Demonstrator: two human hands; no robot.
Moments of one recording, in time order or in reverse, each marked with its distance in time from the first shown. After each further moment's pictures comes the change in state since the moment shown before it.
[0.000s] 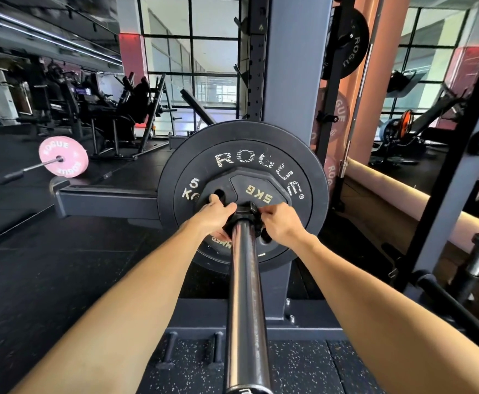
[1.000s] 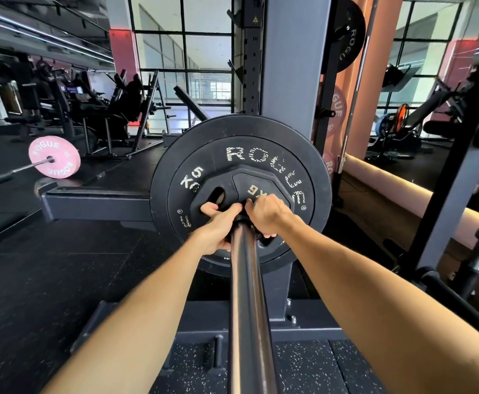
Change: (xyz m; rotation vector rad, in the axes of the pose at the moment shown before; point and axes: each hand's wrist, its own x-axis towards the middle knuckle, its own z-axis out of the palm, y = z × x) left_hand -0.001 -0.006 0.032 -0.561 -0.062 -0.086; right_hand 0.031 -0.024 0.009 -0.229 -0.085 0.072
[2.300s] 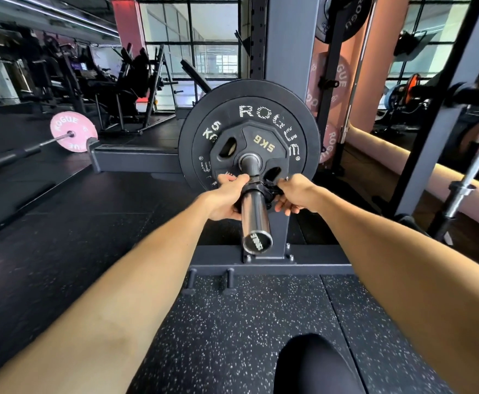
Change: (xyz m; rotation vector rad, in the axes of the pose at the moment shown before) left_hand -0.162 -0.021 -0.010 0.064 -0.167 -0.118; right_hand -0.167 0.017 -0.019 0.487 -0.219 0.243
